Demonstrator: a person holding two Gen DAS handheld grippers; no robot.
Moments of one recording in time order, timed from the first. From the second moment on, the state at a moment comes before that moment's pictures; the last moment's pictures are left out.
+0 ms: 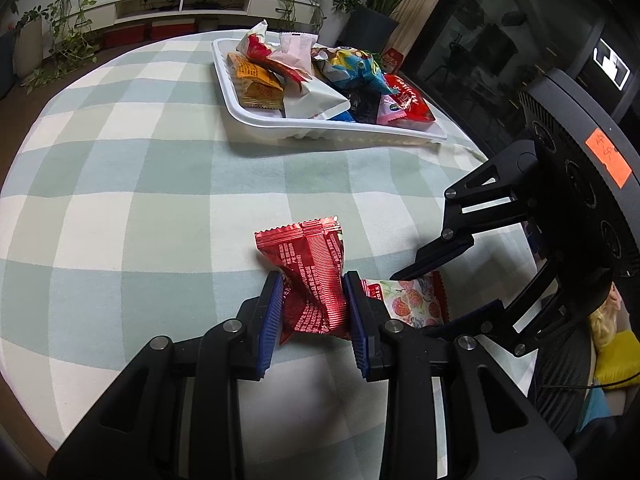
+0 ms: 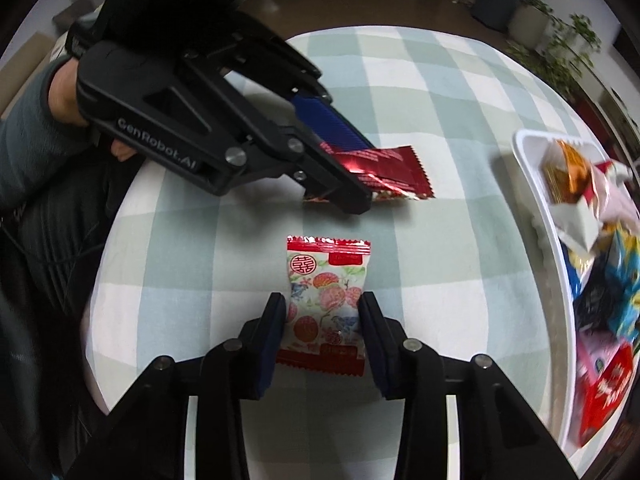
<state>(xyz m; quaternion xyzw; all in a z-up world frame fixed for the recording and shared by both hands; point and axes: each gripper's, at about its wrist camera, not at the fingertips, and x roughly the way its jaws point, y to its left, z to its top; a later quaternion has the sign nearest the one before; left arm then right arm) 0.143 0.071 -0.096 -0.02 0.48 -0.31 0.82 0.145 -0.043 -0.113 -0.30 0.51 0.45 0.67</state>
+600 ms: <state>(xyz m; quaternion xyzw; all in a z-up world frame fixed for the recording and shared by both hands) 0.136 0.073 -0.084 -0.02 0.45 -0.31 0.84 0.097 -0.126 -0.078 -0.11 0.44 0.34 0.82</state>
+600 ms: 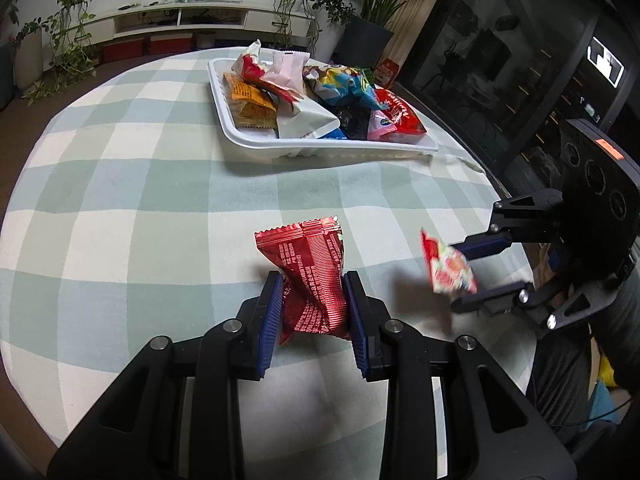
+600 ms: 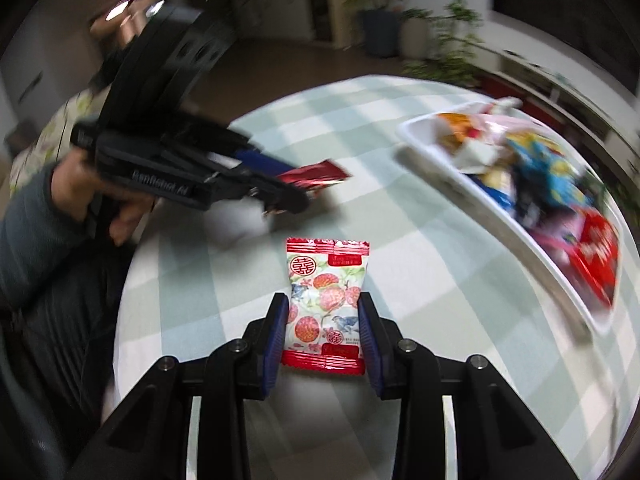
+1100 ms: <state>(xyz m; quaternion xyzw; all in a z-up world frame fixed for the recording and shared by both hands) 0.178 0.055 -0.001 0.00 0.39 -0.29 0.87 0.172 -0.224 0.010 0.04 0.32 0.15 0.93</state>
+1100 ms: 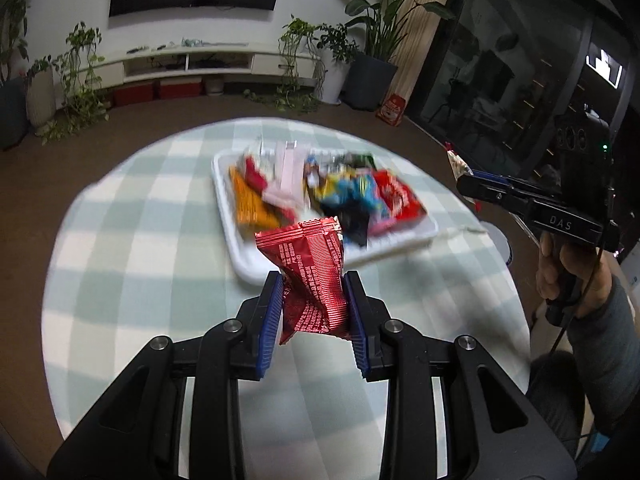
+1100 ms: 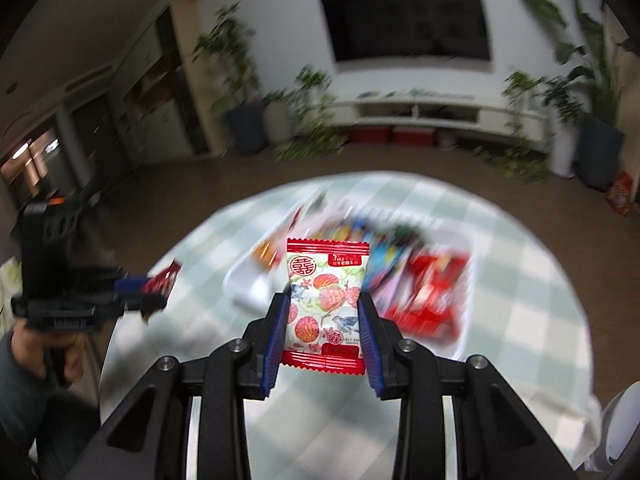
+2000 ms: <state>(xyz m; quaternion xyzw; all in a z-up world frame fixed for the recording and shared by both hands) 0.319 -0.072 -0.023 0.06 0.41 -0.24 0.88 0.268 -0.212 -0.036 0.00 0.37 0.07 0.93</state>
